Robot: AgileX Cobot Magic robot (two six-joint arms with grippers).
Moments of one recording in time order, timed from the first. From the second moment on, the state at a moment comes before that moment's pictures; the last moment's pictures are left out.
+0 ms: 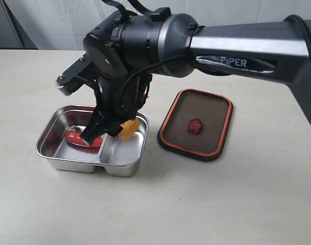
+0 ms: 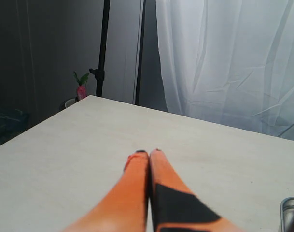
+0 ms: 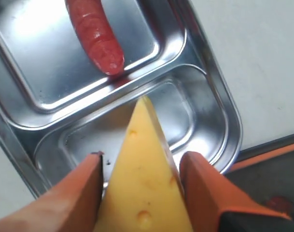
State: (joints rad) left arm 0.11 0.00 -0.01 1.16 0.32 -1.30; right arm 0.91 2.07 -1.67 -0.15 0.97 -0.02
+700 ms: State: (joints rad) left arm 0.11 0.00 -0.01 1.17 0.32 -1.30; right arm 0.90 2.09 -1.67 -0.15 0.96 -0.03
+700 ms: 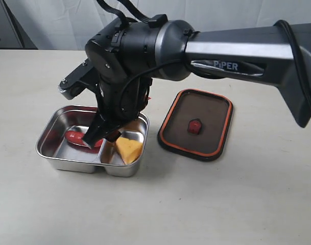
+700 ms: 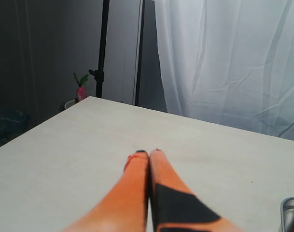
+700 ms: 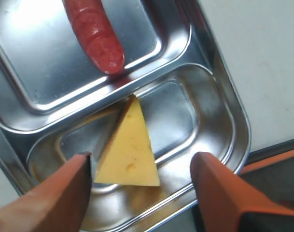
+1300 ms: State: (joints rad) left arm 0.11 0.00 -0.01 1.12 0.31 -1.30; right arm 0.90 2.05 -1.67 -0.17 0.94 -0.03
